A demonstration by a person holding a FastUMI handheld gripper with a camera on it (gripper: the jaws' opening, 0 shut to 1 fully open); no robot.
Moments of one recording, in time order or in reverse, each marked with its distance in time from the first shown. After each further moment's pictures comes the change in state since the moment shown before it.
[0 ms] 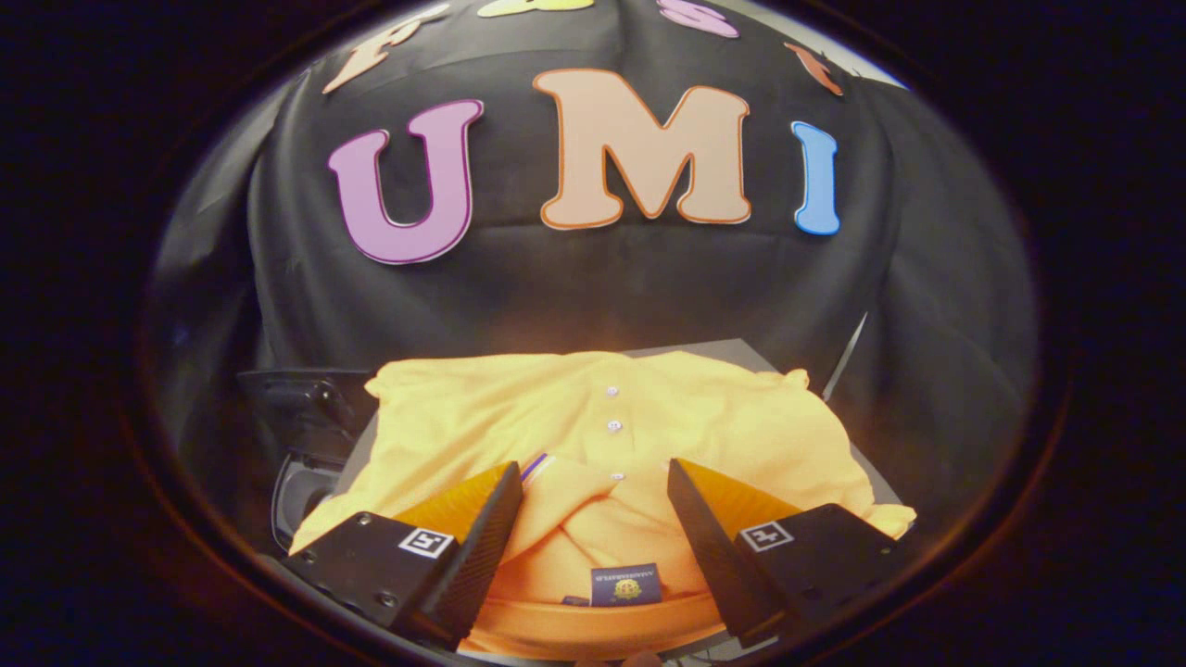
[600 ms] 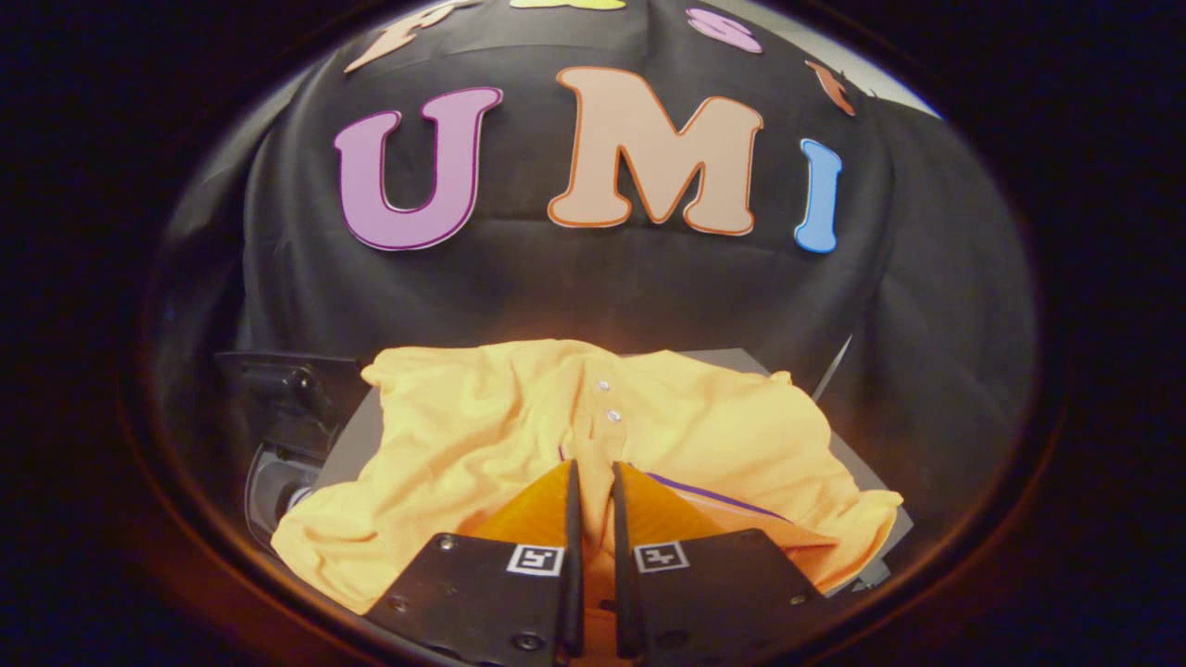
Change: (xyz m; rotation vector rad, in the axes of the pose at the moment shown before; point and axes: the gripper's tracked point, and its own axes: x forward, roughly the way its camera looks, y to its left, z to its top) arm -0.002 0.019 0.004 -0.041 -0.048 -0.046
